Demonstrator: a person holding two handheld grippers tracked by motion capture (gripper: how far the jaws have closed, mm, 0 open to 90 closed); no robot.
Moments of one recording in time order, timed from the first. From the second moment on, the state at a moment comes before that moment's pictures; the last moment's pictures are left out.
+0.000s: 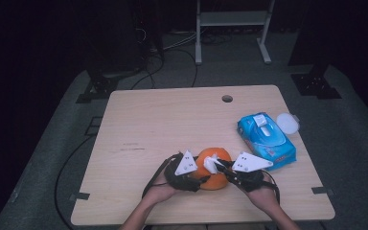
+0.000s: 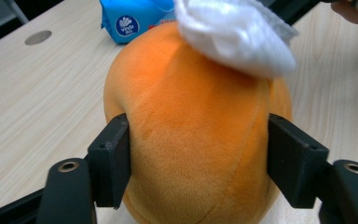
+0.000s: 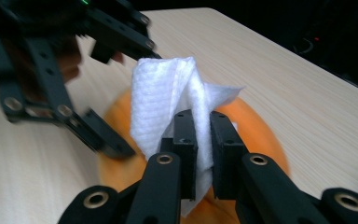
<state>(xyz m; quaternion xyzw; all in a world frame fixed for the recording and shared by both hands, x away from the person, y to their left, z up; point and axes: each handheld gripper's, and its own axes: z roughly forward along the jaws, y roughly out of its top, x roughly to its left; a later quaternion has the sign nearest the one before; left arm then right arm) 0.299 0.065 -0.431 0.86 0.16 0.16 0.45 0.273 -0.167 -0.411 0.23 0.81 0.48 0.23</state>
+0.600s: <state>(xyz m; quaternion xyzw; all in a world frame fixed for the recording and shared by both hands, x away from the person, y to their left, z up) 0.312 0.079 -0.434 0.85 0.20 0.10 0.47 0.274 -0.190 -0.418 0.27 0.81 0.47 0.24</state>
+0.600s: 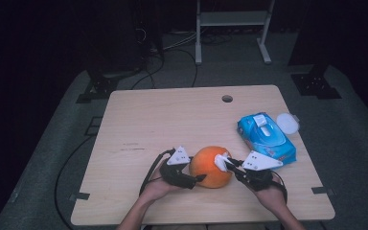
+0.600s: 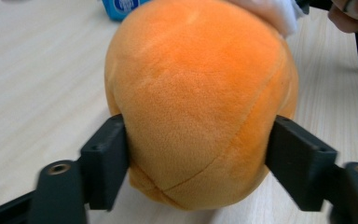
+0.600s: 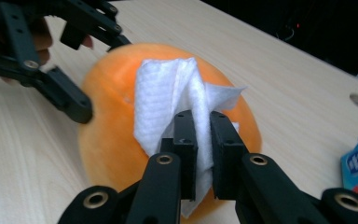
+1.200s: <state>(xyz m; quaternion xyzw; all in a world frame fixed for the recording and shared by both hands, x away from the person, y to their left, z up) 0.295 0.056 -0.430 0.87 0.15 0.15 0.44 0.272 -0.169 -0.398 0.22 0.81 0.47 0.25</state>
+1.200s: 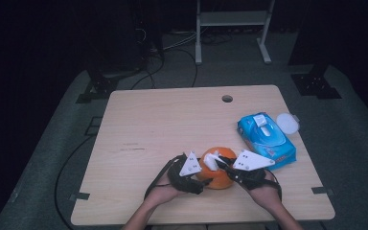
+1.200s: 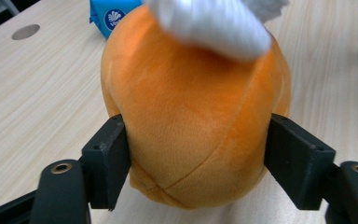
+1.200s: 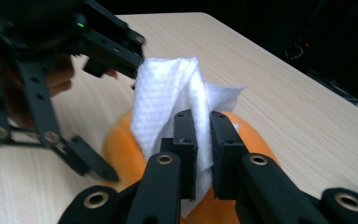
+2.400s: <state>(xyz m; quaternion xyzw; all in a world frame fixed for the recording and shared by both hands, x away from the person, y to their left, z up) 0.299 0.052 -0.433 0.85 0.18 0.07 0.49 0.266 -0.210 -0.398 0.27 0.80 0.47 0.25</state>
